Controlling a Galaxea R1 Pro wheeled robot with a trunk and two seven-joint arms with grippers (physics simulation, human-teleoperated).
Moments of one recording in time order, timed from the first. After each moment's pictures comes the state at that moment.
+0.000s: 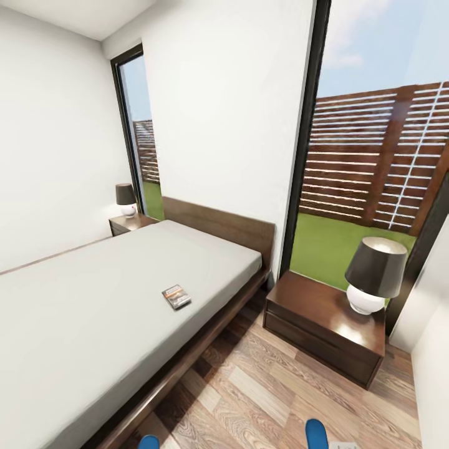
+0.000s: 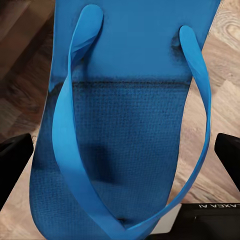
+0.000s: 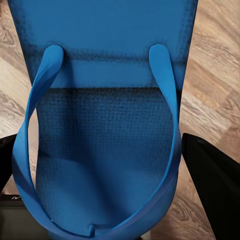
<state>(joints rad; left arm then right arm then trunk) -0.30 0.02 -0.35 -0.12 0.32 -0.10 0.04 -0.17 -0.07 -0.09 -0.65 0.02 0.38 0.17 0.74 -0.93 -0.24</state>
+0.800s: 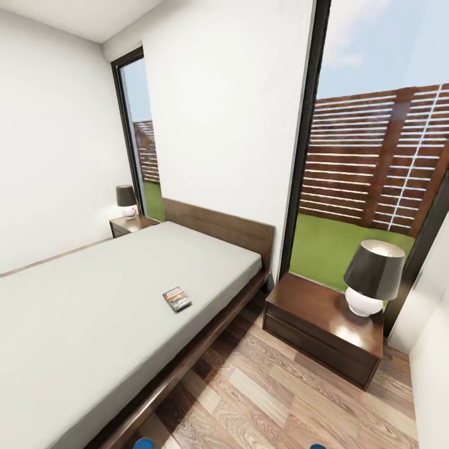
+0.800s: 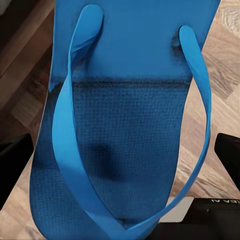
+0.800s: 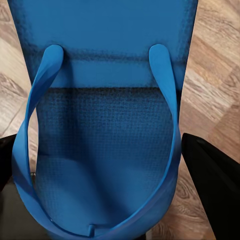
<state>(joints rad) -0.29 0.01 -0.35 -0.12 0.32 -0.10 0.12 -0.17 -0.08 -0.10 -0.47 0.02 0.24 0.17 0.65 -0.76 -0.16</state>
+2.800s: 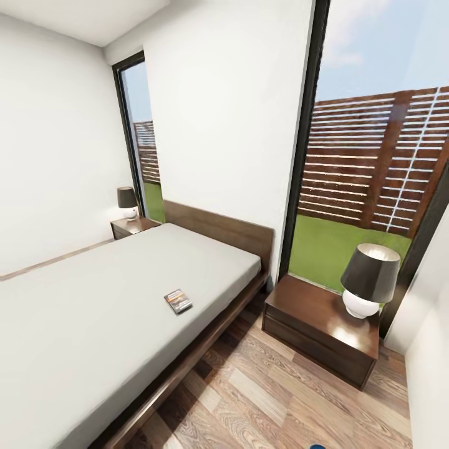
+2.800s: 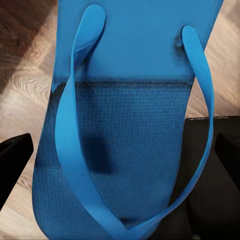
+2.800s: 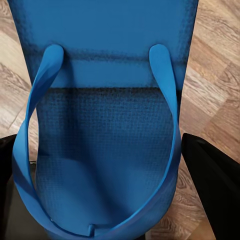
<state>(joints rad) -0.25 0.03 -0.35 -0.03 0.31 -0.03 -0.06 -0.17 -0.08 -0.10 -0.46 0.02 0.23 0.17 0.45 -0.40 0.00</state>
